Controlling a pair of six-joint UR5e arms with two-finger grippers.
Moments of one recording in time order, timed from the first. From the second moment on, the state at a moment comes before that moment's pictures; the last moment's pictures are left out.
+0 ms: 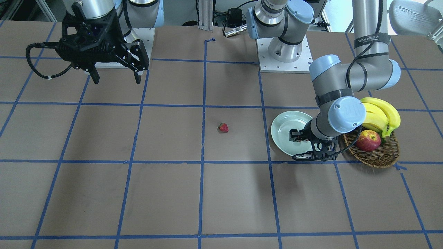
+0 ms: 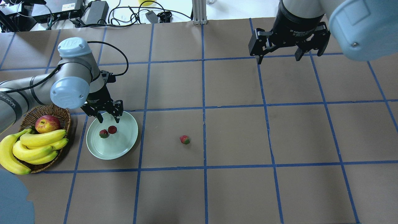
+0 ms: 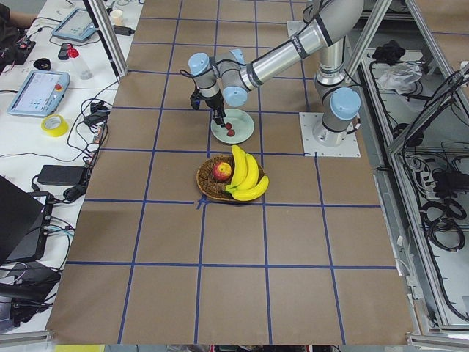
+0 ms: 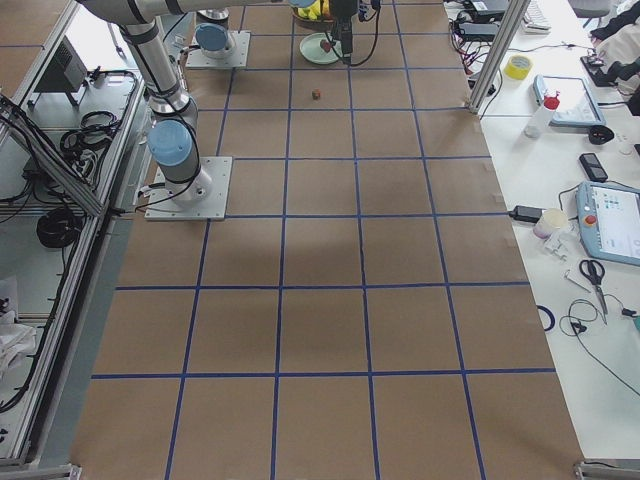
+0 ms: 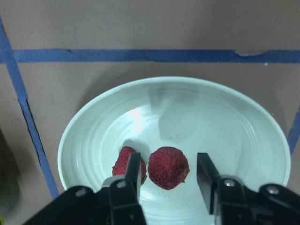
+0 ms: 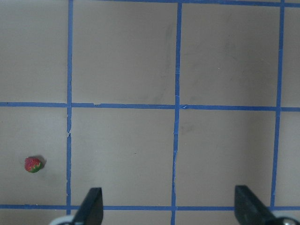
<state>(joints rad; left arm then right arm) -1.41 -1.88 -1.88 -1.20 1.68 0.15 1.69 -1.58 1.51 -1.61 -1.61 0.08</state>
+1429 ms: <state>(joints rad) -1.77 -1.88 -1.91 -1.09 1.37 -0.62 1.69 -1.58 1.51 -1.61 -1.61 0.08</state>
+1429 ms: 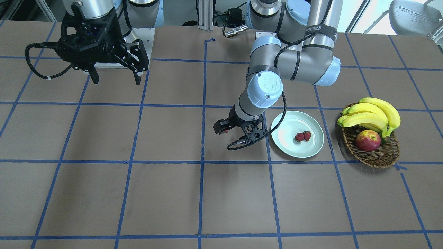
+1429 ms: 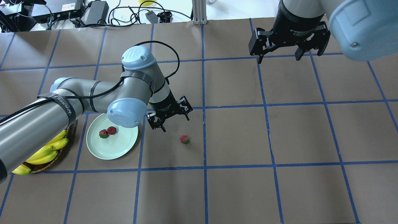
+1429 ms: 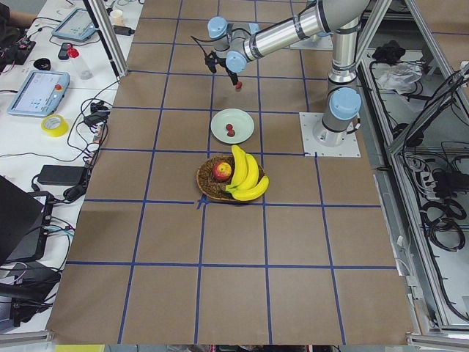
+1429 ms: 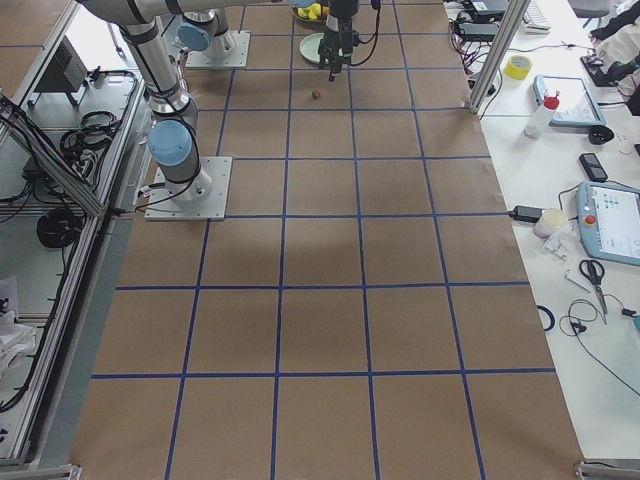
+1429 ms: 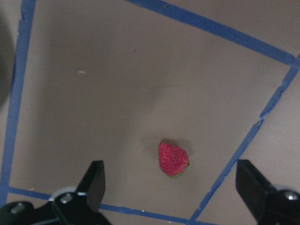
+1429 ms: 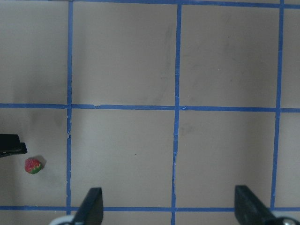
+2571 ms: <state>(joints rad) -1.78 -1.97 -1.96 -0.99 1.30 -0.70 1.69 -1.58 1.51 -1.62 -1.61 0.08</state>
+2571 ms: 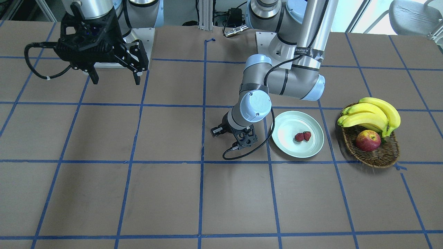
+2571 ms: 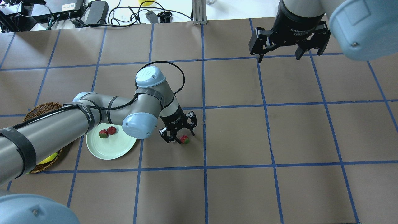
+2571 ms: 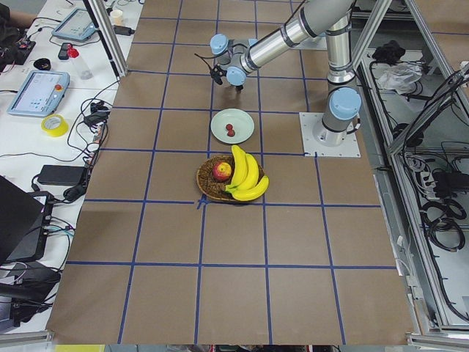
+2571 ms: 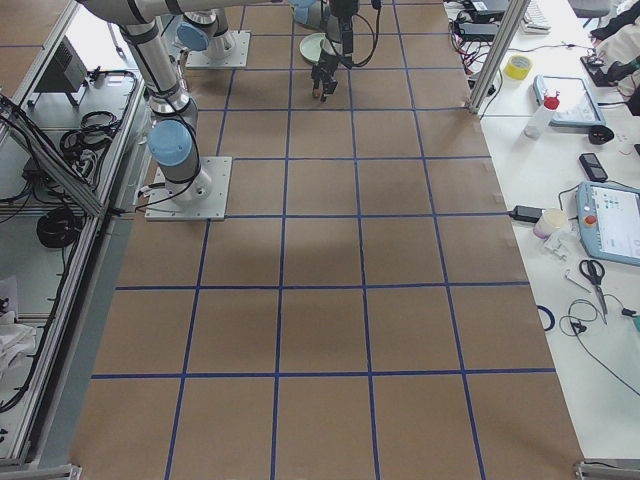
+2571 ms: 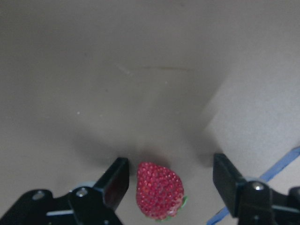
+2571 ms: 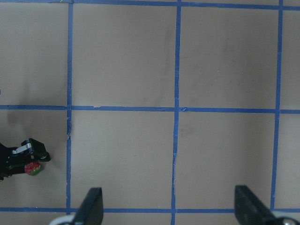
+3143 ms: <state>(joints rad) -1.79 -1.95 -1.95 -0.99 1.31 -0.69 1.69 -1.58 1.51 -1.62 -1.61 0.08</state>
